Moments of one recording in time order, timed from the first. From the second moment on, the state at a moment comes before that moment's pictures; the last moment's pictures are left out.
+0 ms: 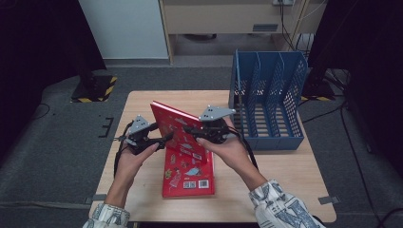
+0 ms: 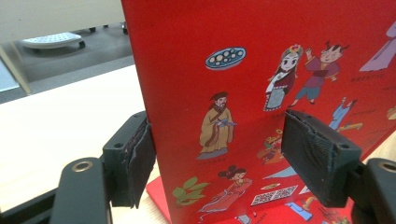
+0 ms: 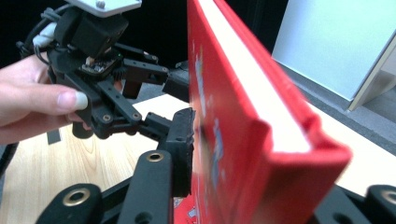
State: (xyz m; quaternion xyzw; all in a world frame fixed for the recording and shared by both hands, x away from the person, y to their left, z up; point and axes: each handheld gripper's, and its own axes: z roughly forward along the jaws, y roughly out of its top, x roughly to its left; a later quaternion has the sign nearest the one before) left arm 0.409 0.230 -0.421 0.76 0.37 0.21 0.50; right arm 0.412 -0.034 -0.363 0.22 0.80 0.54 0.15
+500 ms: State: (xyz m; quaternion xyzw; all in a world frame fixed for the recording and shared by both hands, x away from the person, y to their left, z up) left arm 0.411 0.228 -0.422 0.75 0.37 0.21 0.50; right arm 0.422 -0.034 -0.365 0.22 0.80 0.54 0.14
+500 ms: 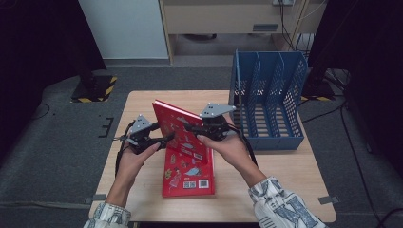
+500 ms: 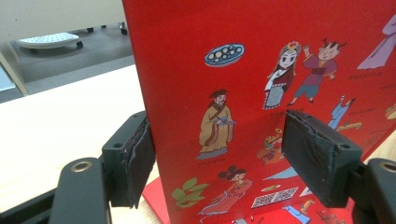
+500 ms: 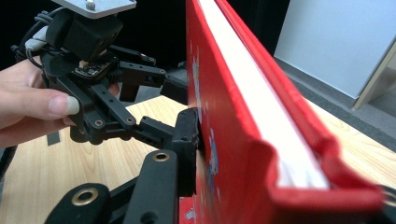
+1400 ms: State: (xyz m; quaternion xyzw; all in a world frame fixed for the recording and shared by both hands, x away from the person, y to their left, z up) left arm 0.411 0.225 -0.421 0.76 0.37 0.21 0.49; right arm 0.426 -0.030 -0.365 0.22 0.80 0.55 0.12
